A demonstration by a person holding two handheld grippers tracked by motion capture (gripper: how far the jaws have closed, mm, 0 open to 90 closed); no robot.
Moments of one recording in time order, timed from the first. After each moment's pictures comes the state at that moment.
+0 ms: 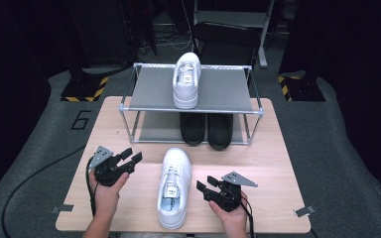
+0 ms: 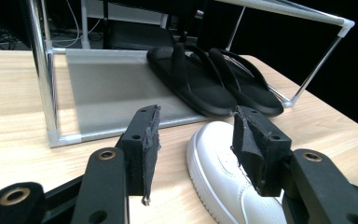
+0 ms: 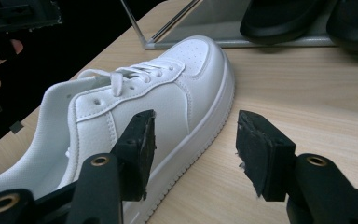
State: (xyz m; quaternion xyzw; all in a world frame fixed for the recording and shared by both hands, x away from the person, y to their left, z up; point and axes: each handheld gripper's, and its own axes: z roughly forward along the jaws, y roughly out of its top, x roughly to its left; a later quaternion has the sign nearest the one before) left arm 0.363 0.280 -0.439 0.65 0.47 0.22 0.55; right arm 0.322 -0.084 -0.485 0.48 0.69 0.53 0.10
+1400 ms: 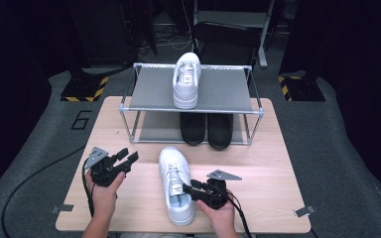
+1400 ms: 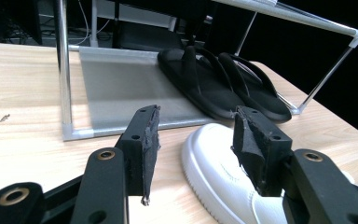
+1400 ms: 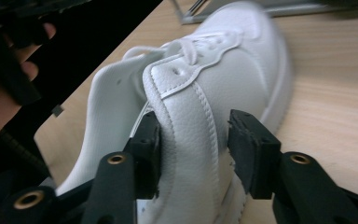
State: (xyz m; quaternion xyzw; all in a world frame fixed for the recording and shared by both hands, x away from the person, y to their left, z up) left arm 0.362 0.290 -0.442 0.63 0.49 0.22 0.56; right arm 0.334 -0.052 -0.490 0.47 0.71 0.53 0.02
